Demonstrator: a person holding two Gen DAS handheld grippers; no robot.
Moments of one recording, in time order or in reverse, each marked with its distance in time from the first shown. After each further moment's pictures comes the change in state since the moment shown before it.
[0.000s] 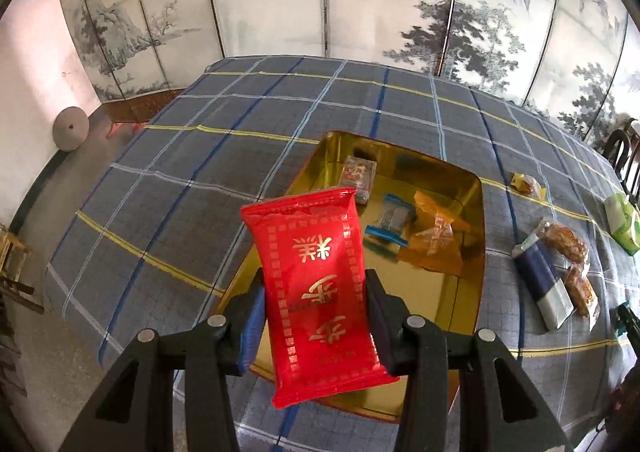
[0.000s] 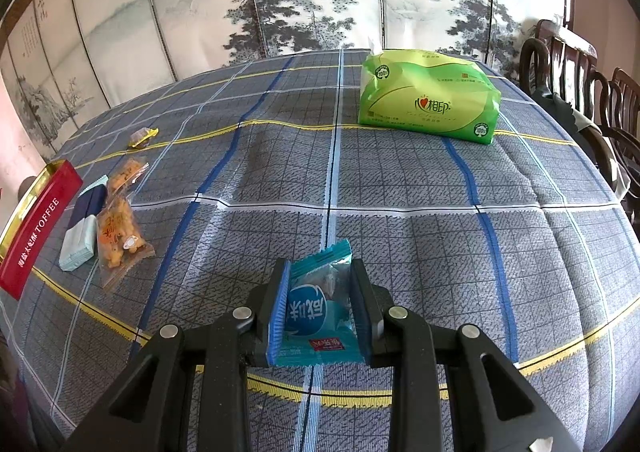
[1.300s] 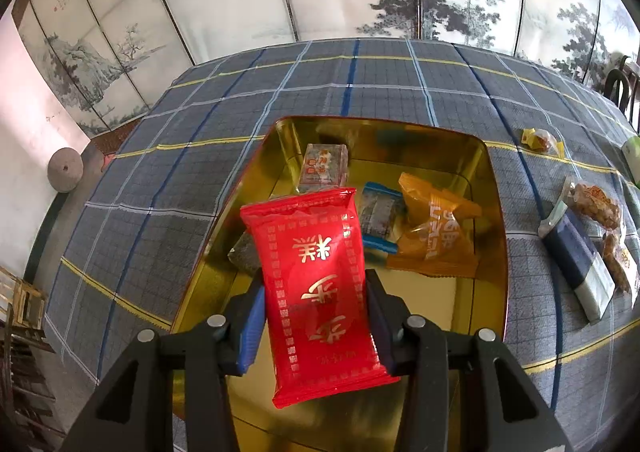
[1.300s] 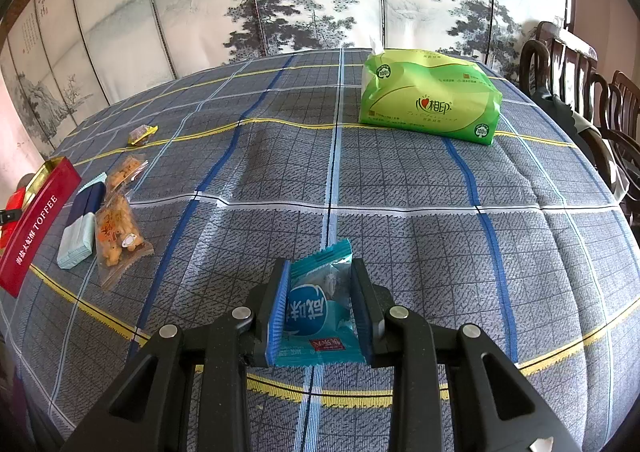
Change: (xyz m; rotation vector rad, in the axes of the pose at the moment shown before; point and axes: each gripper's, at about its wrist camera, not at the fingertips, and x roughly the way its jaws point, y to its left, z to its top) left arm 0.059 -0.041 0.009 0.172 0.039 0.043; right arm 0.001 0.002 0.000 -0.003 0.002 -0.005
